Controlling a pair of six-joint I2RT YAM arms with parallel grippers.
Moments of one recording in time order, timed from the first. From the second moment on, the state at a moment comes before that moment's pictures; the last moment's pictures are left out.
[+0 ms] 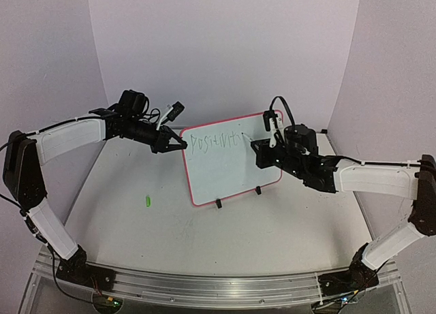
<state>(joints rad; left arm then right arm) -0.49 1.64 1.36 -0.43 0.76 0.23 0.78 1.47 0.94 0.23 0.23 0.22</state>
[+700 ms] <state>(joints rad) -0.49 1.64 1.36 -0.43 0.76 0.23 0.80 1.50 0.93 0.23 0.24 0.26</state>
